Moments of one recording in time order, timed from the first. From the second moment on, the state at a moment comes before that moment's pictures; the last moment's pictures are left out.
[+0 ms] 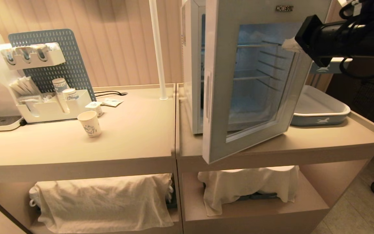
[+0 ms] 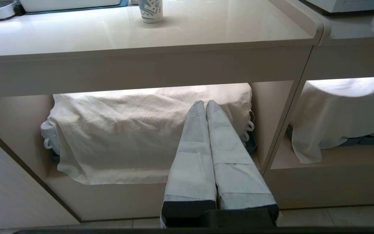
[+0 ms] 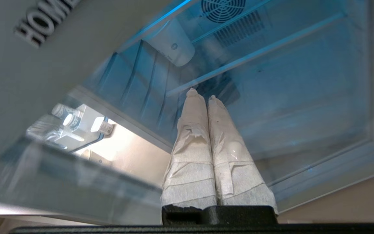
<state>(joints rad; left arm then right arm) 0.00 0.00 0.00 0.01 0.01 0.02 0.24 1.79 -1.78 0.14 0.06 0.57</state>
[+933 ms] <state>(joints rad) 0.00 0.00 0.00 0.01 0.01 0.02 0.26 1.98 -1.91 0.05 0.04 0.44</state>
